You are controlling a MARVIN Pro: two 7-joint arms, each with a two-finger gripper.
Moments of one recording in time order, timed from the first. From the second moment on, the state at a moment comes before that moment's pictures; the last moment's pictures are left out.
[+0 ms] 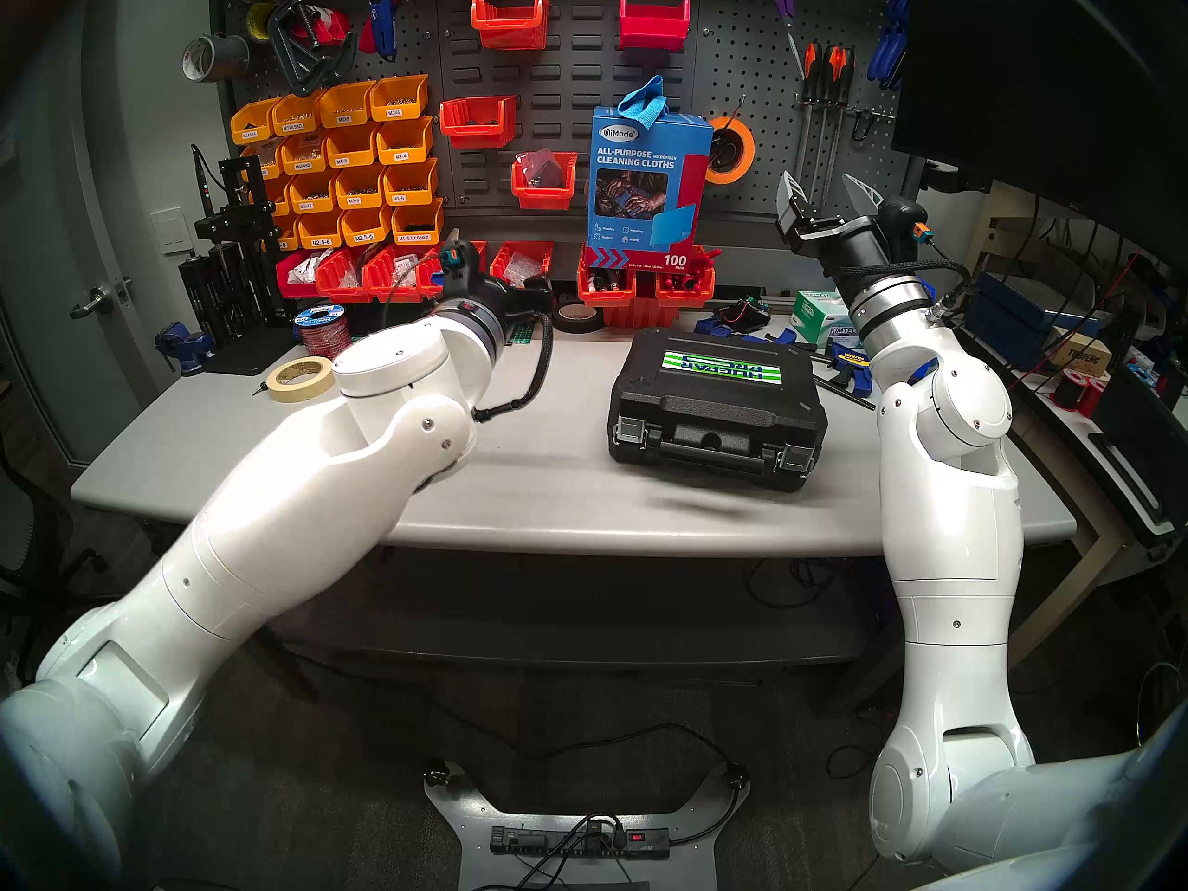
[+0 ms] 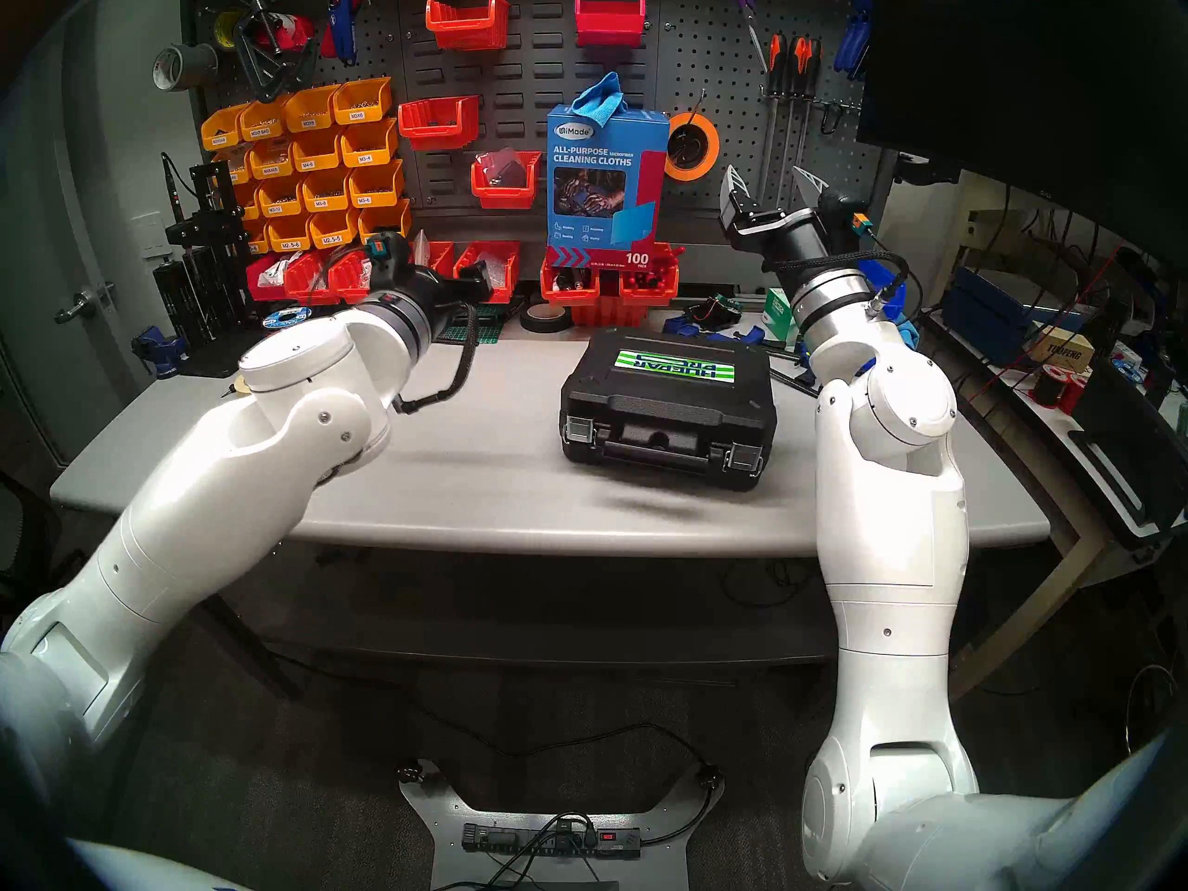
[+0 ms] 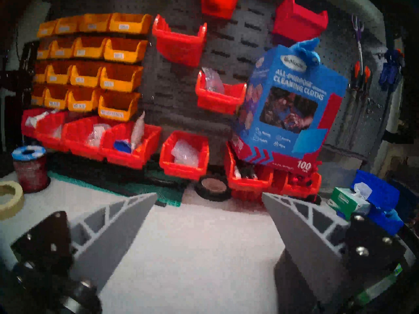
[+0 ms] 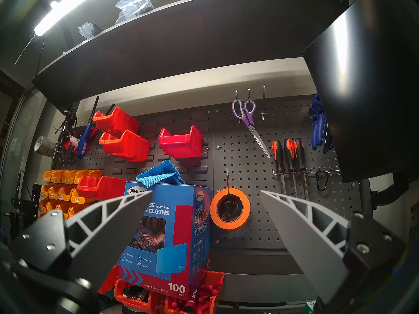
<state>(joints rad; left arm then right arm) 0.94 -0.90 -0.94 -2.00 -1.10 0.29 0.81 -1.22 -1.40 1.72 -1.78 0.29 0.03 0.32</state>
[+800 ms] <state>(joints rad) 0.86 -0.63 -0.81 -2.05 -0.82 0.24 0.36 -1.22 -1.39 1.72 -1.78 0.29 0.03 0.32</state>
